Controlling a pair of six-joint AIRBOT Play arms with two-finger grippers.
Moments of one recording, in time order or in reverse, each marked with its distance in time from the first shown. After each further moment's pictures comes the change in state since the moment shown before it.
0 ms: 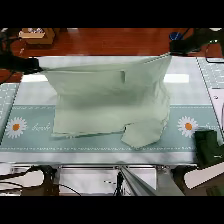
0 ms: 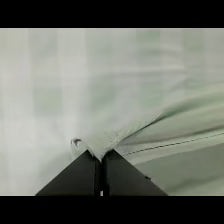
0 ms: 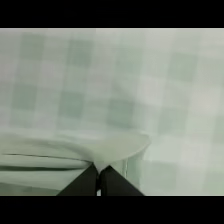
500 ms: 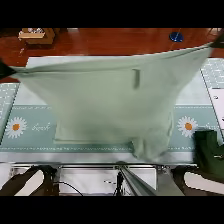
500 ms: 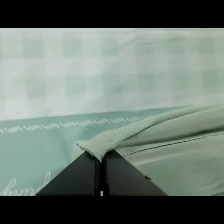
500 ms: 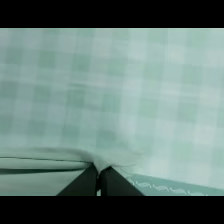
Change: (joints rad) left arm 0.013 0.404 0.015 0.070 -0.380 -0.146; right arm -0.096 0.348 0.000 0.023 0.346 0.003
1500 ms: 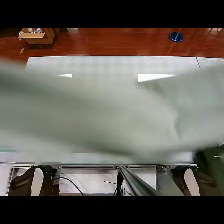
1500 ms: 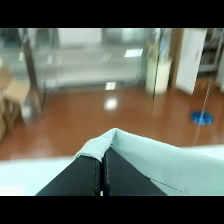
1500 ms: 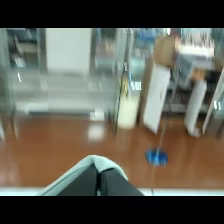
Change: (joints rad) left arm 0.224 0.574 0.486 -0.228 -0.083 -0.153; right arm -0.294 0.828 0.042 0.106 -0.130 0.025
